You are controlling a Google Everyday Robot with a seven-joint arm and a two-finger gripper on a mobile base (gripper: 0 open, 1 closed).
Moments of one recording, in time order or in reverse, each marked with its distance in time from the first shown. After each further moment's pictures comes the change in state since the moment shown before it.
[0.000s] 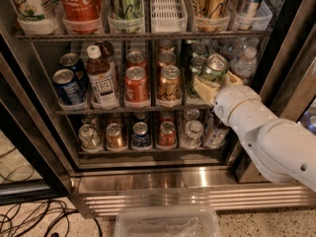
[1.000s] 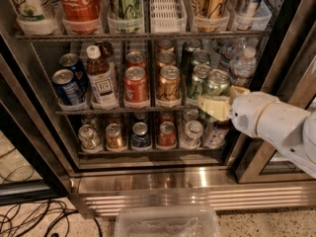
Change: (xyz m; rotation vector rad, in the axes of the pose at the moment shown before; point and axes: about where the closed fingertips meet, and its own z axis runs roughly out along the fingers) arm 0.016 0.016 -0.051 -0.264 0.212 0.022
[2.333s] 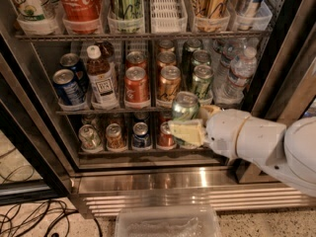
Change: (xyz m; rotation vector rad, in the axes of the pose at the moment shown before) arm 0.020 0.096 -0.003 -0.234 0.061 -0.063
